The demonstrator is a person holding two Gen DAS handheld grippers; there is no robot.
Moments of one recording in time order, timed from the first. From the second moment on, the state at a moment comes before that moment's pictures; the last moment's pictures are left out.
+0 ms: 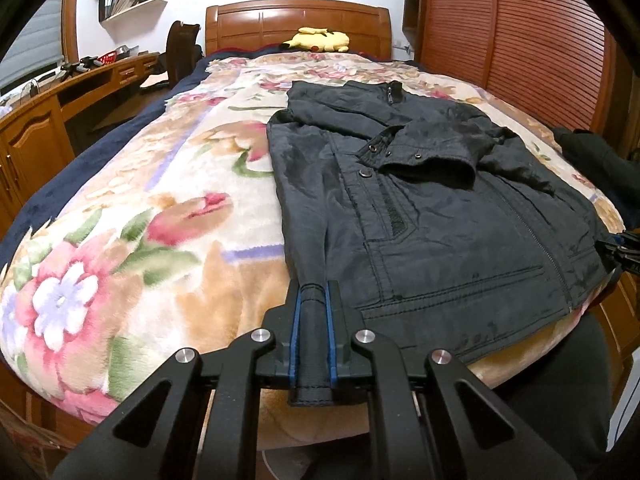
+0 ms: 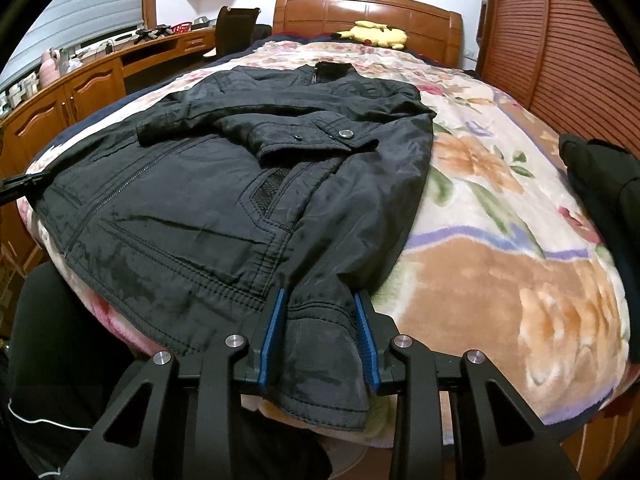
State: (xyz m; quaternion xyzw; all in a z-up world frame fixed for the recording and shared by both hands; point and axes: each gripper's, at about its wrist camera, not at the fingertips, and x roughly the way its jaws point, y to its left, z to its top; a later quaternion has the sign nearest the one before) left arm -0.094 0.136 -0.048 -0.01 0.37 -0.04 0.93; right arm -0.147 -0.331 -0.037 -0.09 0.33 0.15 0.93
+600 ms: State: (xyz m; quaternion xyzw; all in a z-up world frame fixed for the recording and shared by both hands) left arm -0.107 0.126 -0.036 0.01 0.34 -0.04 0.94; right arm -0.153 -0.330 -0.040 -0.10 0.31 0.16 0.93
